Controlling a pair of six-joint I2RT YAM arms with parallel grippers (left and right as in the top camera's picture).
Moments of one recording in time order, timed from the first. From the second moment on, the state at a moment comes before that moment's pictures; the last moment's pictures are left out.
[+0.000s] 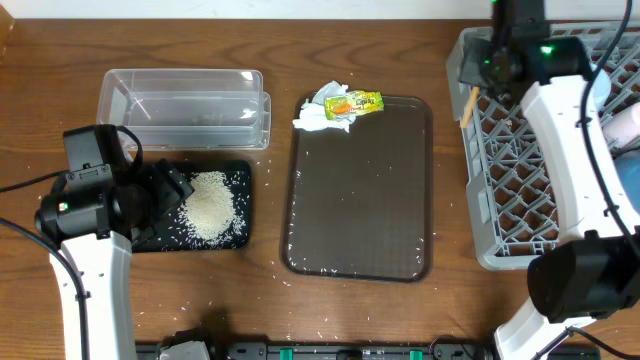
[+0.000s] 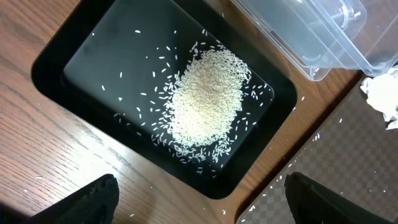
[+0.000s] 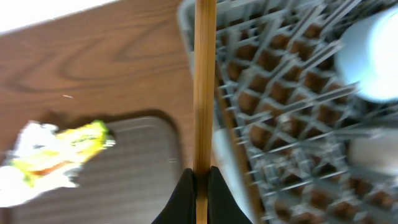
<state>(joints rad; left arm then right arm) 0.26 1.18 1.16 -1.17 0.07 -0.49 0.10 1.85 1.85 -0.98 0.14 0.32</state>
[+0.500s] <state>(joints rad) 0.26 1.18 1.16 -1.17 0.07 -0.49 0.00 1.90 1.85 -0.99 0.14 -0.01</state>
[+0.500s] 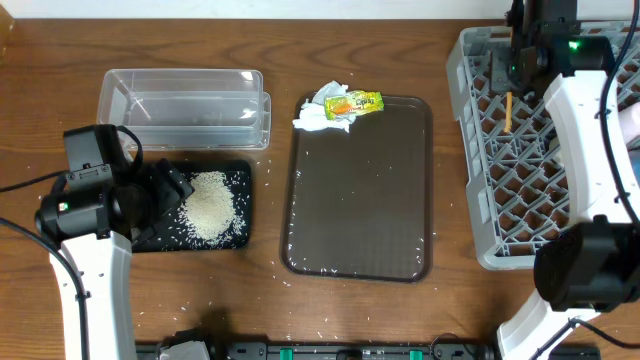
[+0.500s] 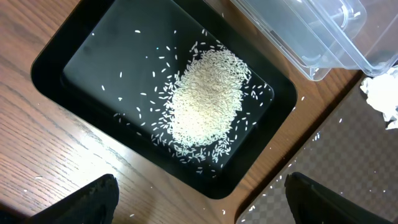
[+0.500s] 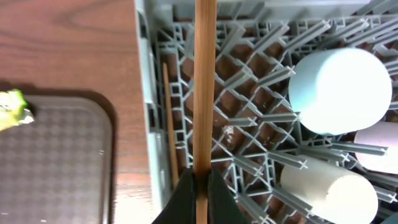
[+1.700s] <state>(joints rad) 0.26 1.18 1.16 -1.17 0.07 -0.49 -0.01 1.99 1.85 -1.02 -0.37 0.14</state>
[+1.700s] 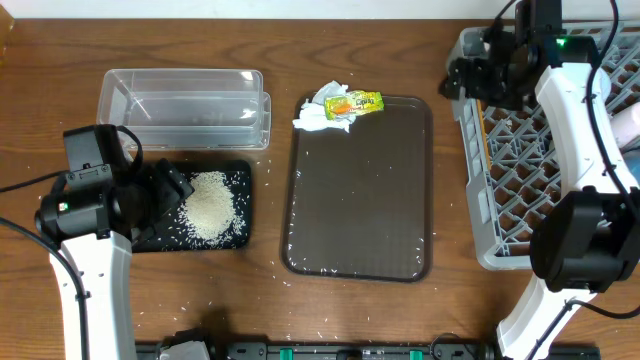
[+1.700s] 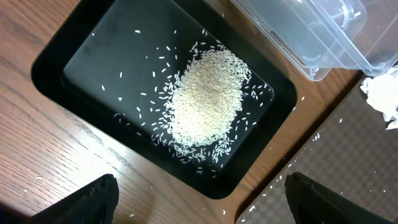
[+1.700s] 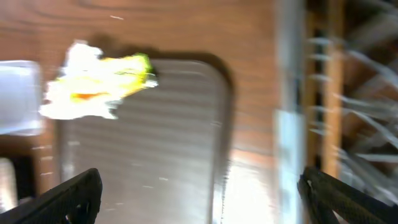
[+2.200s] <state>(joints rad) 0.26 1.18 1.16 -1.17 0.07 -0.49 0.13 1.99 1.85 -0.95 -0.48 0.20</state>
